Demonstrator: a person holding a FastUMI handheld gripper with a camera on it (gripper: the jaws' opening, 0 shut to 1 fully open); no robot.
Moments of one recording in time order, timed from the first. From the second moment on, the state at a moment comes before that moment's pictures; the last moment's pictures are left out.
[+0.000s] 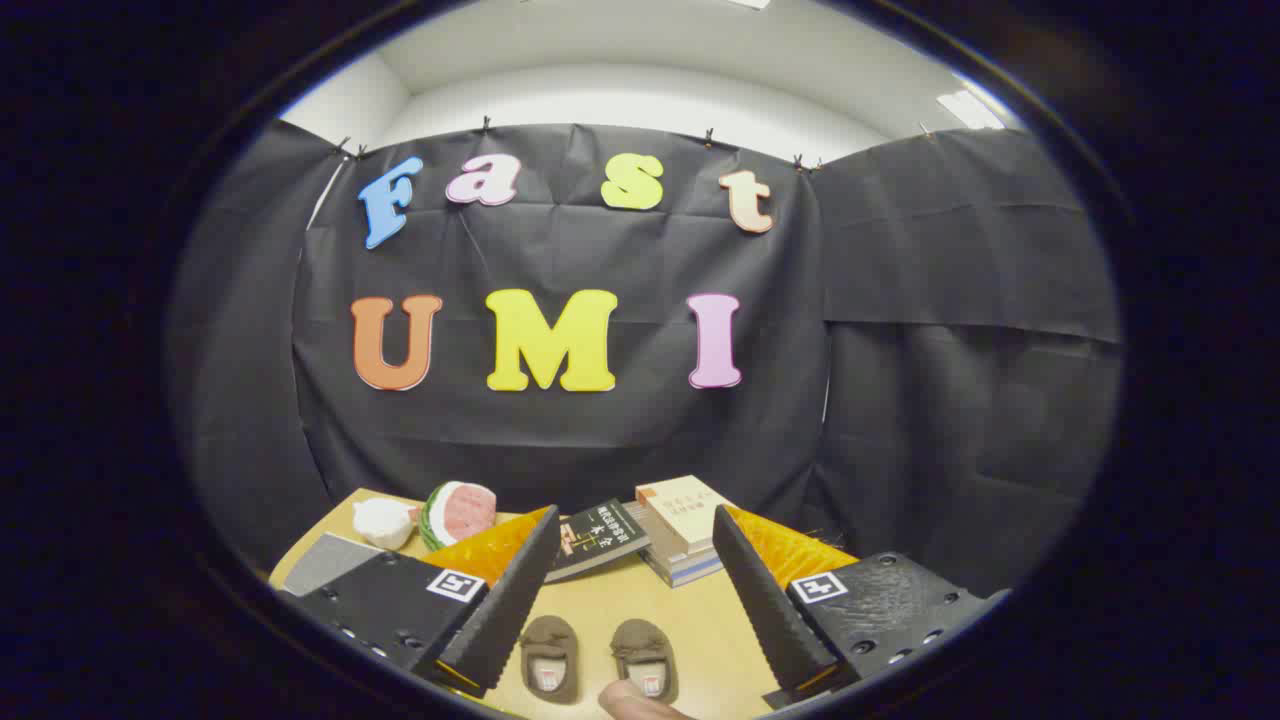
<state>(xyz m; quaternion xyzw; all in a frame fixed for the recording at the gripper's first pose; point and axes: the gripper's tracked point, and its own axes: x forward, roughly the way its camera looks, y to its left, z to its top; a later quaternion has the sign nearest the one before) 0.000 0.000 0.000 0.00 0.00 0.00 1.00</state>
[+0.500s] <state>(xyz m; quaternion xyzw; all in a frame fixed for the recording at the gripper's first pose) 0.027 0.001 0.017 0.00 -0.01 0.03 1.00</state>
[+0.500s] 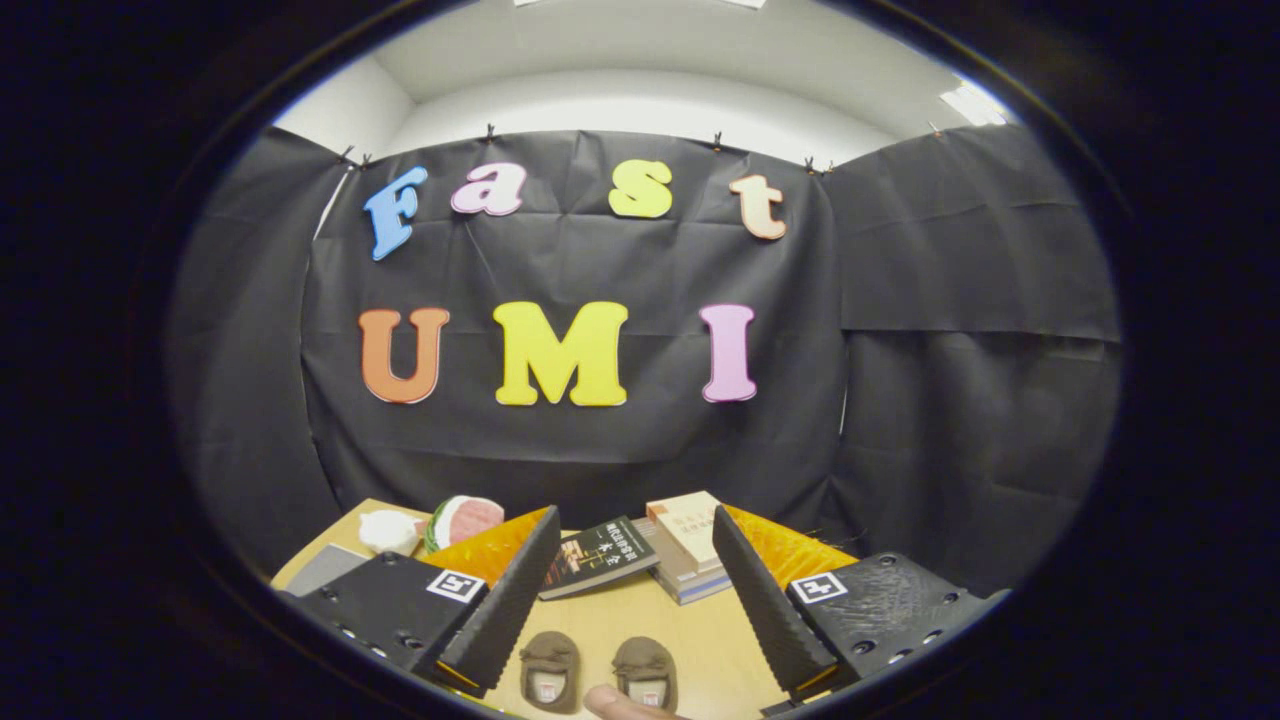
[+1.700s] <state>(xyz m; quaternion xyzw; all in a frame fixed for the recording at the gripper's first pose) 0.065 0.158 -0.102 0.00 0.12 0.21 0.97</state>
